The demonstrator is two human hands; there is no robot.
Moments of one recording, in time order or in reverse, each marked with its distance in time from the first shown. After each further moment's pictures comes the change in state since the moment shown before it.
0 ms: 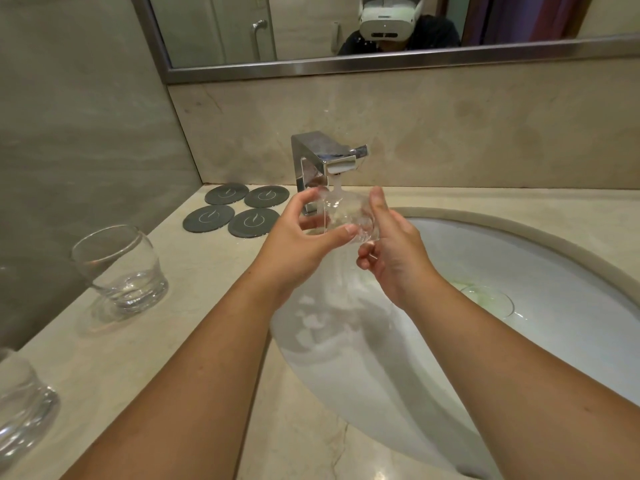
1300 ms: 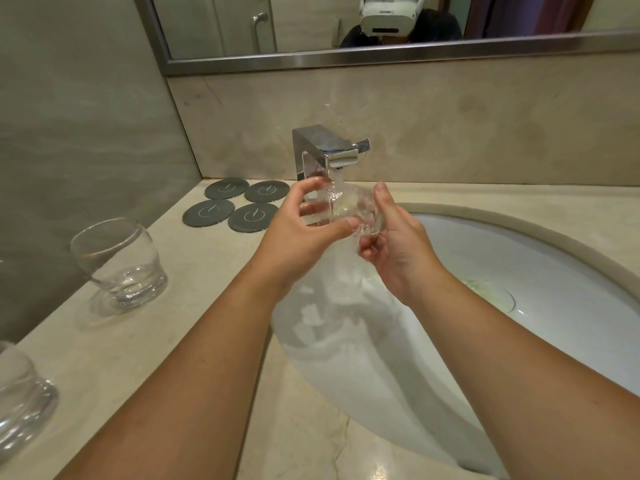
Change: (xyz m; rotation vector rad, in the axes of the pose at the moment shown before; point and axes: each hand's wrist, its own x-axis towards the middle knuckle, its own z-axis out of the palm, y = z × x) left_hand 0.001 0.002 -0.002 0.031 0.023 0.046; right_hand 0.001 -0.001 -0.002 0.083 -0.027 0.013
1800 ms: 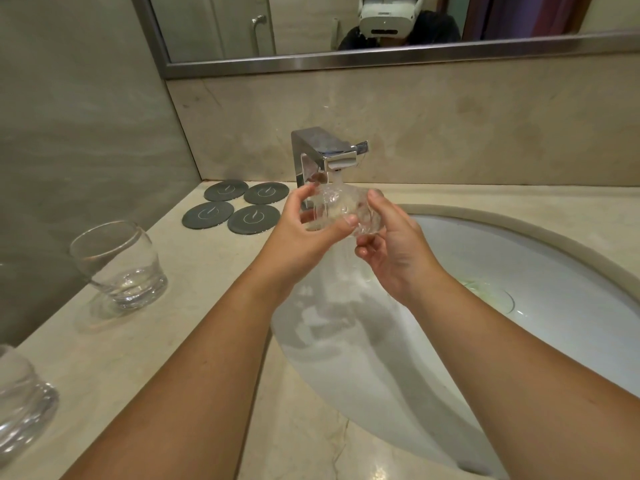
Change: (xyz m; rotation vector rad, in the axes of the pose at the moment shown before) left_hand 0.004 -0.008 0.002 -0.062 -0.027 -0.047; right_hand -0.001 0.000 0.002 0.060 -0.031 -0.005
